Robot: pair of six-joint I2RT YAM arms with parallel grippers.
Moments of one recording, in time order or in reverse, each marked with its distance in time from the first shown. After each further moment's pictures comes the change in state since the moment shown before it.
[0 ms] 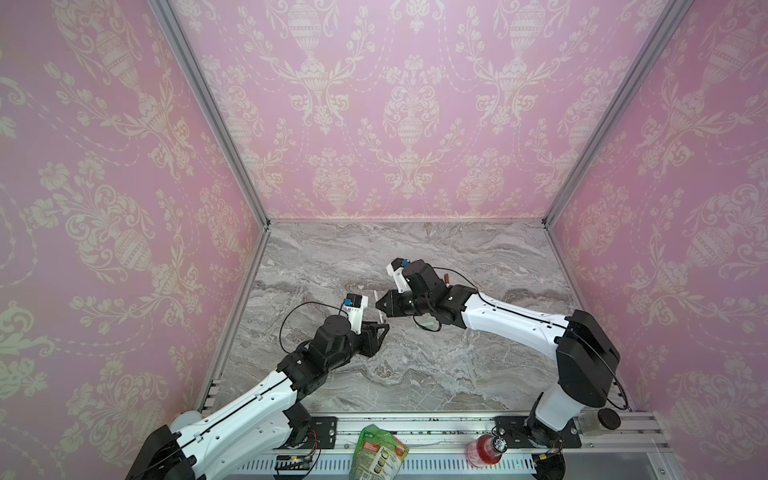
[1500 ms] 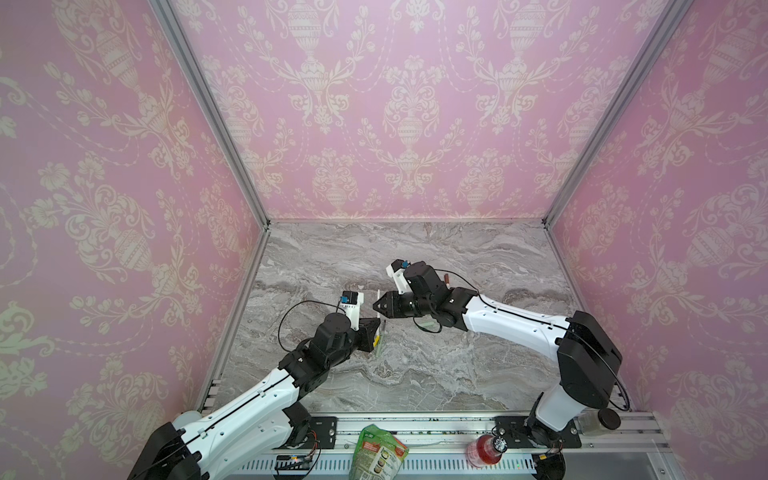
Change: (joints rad) left arm 0.024 0.027 0.001 0.015 -0.056 0.001; right arm 0.002 -0.012 -0.031 0.047 -0.029 0.026
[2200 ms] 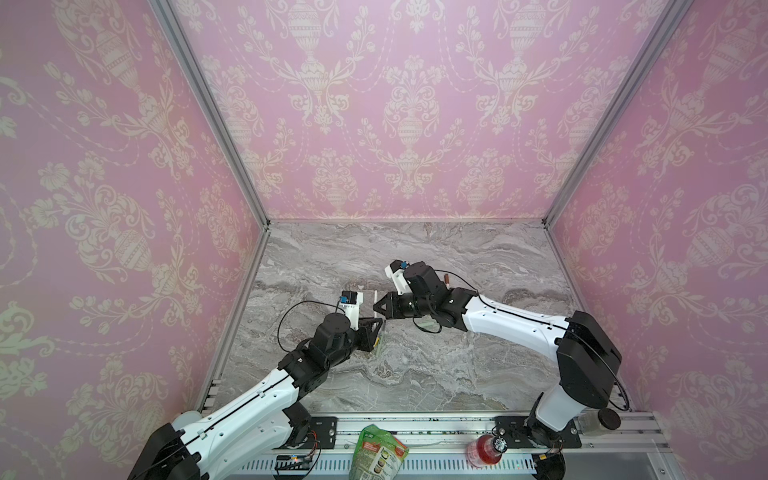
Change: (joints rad) left arm 0.002 -0.004 0.000 0.001 -0.002 -0.008; right arm 0.000 0.002 0.000 0.011 -0.029 0.000
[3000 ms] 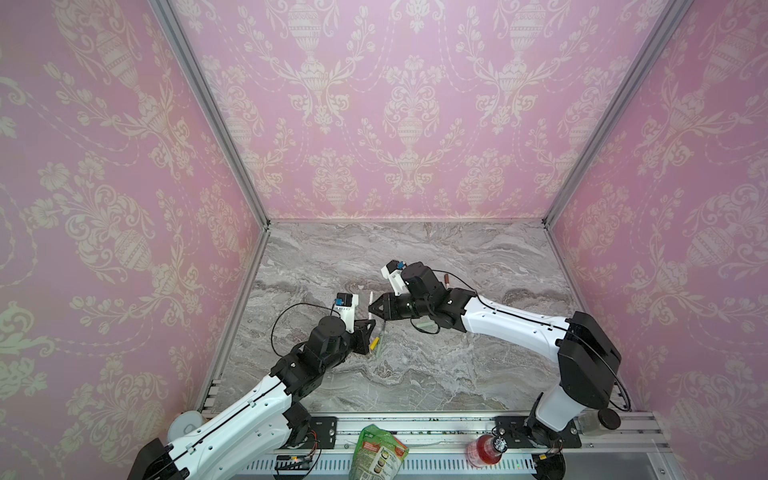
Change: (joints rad) left arm 0.003 -0.110 0.000 -0.119 -0.045 0.022; right arm 0.020 0.000 0.033 -0.040 0.014 -0.009
